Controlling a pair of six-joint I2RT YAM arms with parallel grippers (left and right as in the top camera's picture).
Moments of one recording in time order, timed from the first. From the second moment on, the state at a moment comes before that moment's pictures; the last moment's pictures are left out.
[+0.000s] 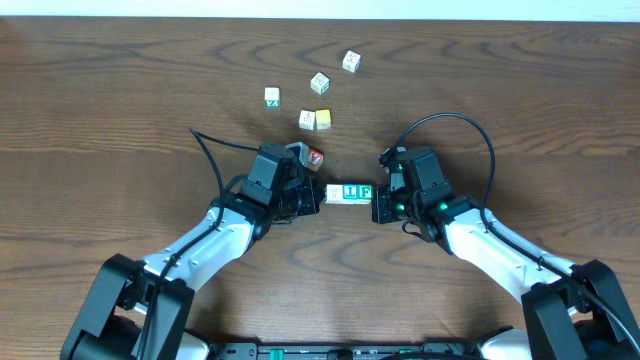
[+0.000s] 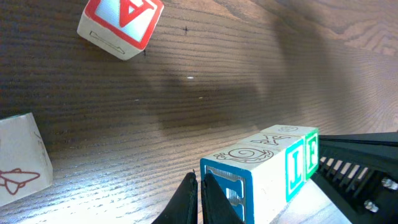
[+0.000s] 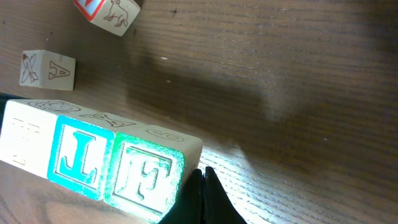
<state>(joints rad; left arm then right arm) -0.46 1.57 0.70 -0.02 0.40 -0.64 0.44 1.55 0.71 -0.13 -0.27 0.35</state>
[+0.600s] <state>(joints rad) -0.46 1.57 0.70 -0.03 0.41 -0.64 0.44 1.54 0.72 -0.14 -0.27 0.35</state>
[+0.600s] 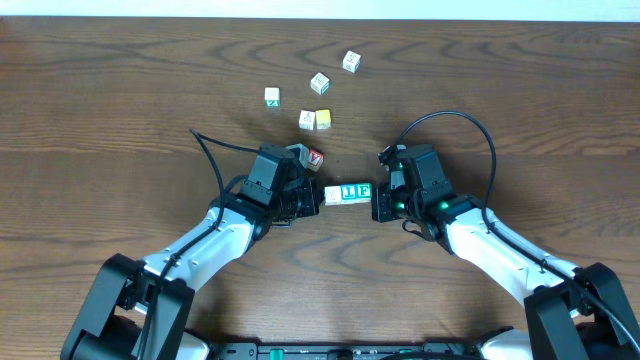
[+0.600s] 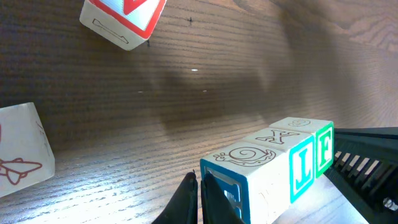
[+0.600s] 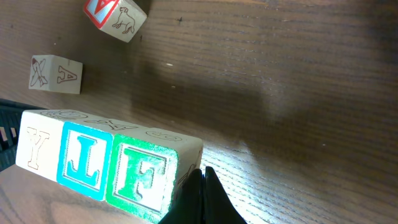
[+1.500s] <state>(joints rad) -0.46 1.53 0.70 -0.06 0.40 -0.64 0.44 1.49 0.72 -0.15 -0.27 0.34</state>
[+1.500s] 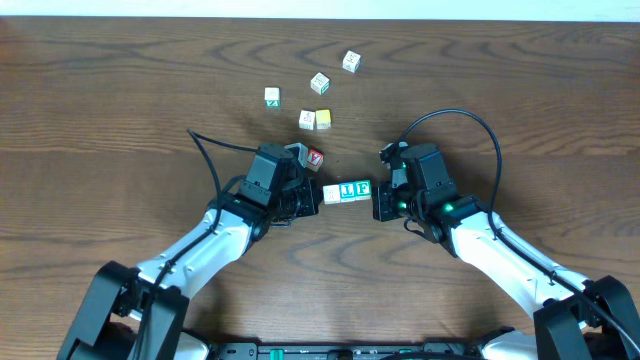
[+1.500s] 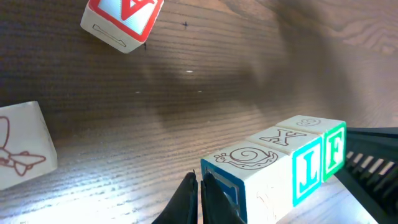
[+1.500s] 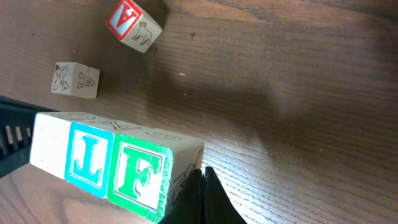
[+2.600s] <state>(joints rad) -0.46 1.49 0.70 -0.07 0.41 -0.64 0.44 1.46 0.72 -0.18 -0.27 0.34</state>
